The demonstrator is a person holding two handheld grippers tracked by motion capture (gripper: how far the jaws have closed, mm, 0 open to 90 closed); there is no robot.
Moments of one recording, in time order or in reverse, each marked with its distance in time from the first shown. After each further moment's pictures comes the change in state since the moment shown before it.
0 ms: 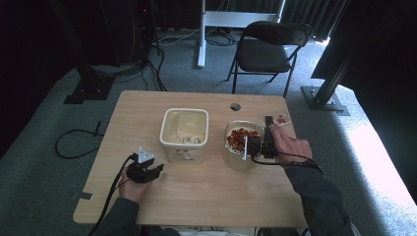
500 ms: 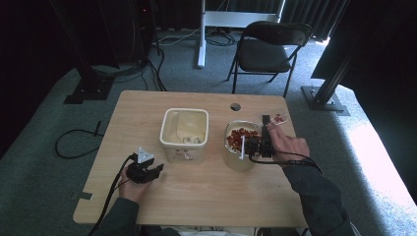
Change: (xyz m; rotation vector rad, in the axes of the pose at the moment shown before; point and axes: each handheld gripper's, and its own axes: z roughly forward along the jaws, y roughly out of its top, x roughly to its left) left arm 0.001 0.000 0.000 0.000 0.002 0.001; right arm -0.002 0.008 0.000 -0.011 0.003 -0.032
